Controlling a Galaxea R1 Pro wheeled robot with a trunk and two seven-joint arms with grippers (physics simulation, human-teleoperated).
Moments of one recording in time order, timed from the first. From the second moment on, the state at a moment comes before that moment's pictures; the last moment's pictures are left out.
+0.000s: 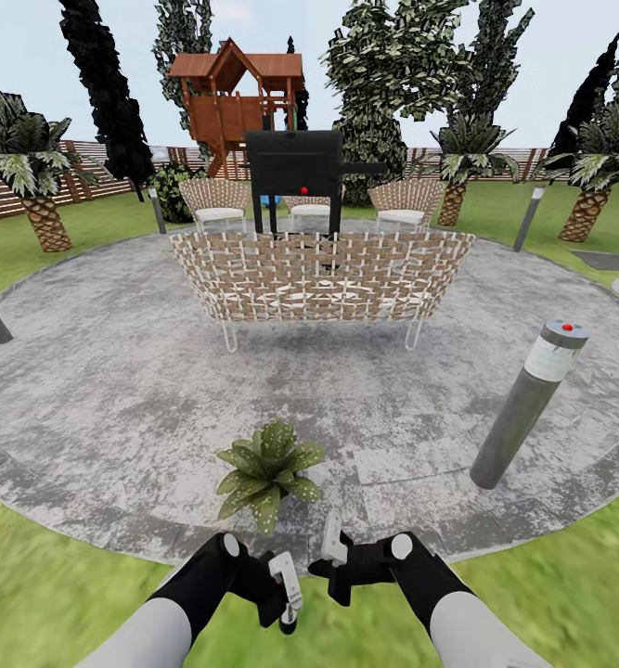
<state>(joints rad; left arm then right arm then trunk) -0.62 -0.17 0.06 -0.45 -1.00 0.06 -0.90 -0.65 0.17 -0.24 -0.41 1.03 -0.37 0.92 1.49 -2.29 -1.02</state>
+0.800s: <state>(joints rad) -0.62 -0.17 0.06 -0.42 -0.92 0.02 -0.91 -0.65 0.17 -0.24 -0.41 1.03 -0.37 0.92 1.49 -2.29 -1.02</state>
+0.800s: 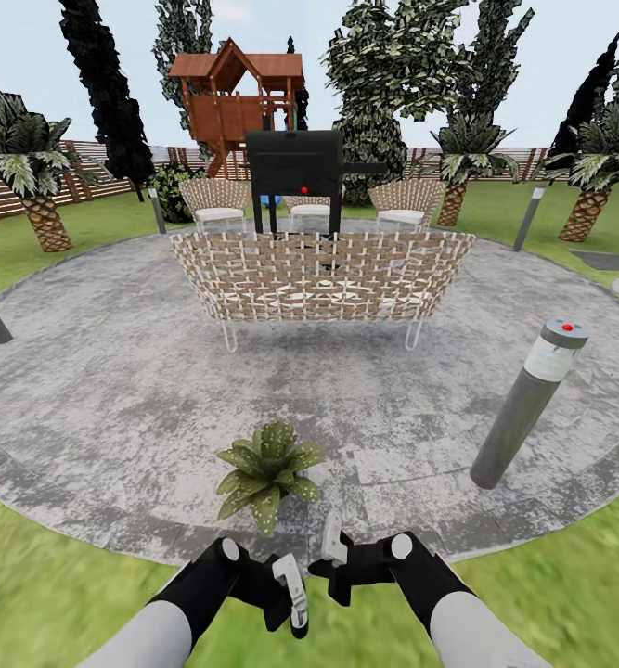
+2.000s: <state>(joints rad) -0.63 -0.17 0.06 -0.40 -0.77 -0.03 -0.90 -0.65 0.17 -0.24 -0.41 1.03 -0.37 0.92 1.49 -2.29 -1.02</state>
